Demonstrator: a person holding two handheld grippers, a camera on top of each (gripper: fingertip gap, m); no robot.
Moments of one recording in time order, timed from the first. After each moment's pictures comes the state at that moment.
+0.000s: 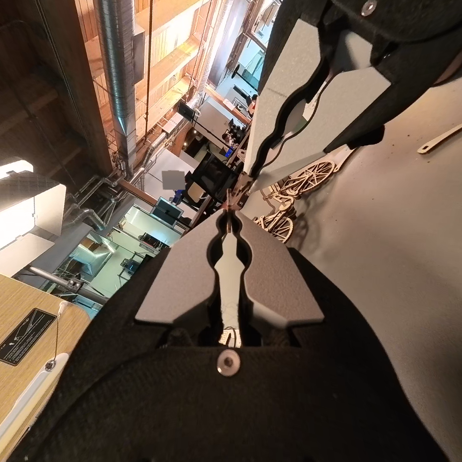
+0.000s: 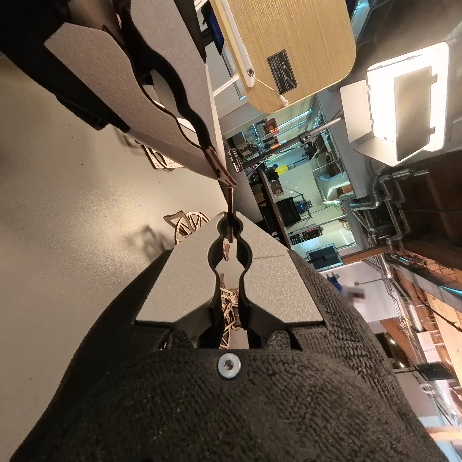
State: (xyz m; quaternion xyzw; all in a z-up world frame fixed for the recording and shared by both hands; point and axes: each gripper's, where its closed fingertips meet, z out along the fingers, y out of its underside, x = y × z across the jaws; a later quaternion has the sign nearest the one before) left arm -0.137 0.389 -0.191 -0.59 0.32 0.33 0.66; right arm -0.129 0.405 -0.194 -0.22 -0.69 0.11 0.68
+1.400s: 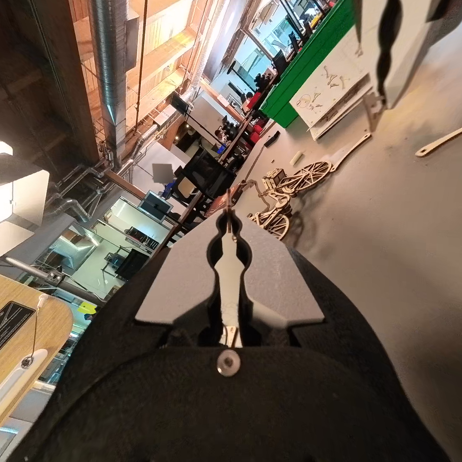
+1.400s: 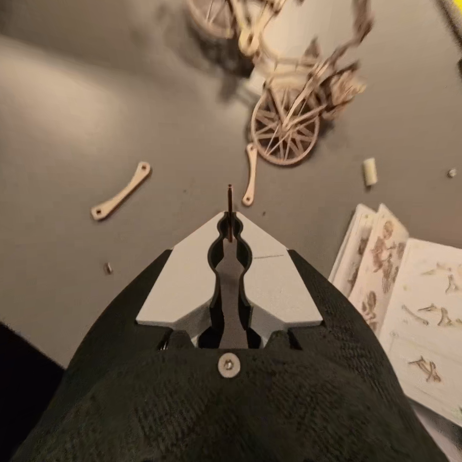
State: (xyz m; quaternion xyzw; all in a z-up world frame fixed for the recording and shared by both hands) left arm -0.142 0.390 -0.195 -0.61 0.30 0.30 0.67; right arm 0.005 0.482 -0.276 -0.58 -0.75 0.13 0.28
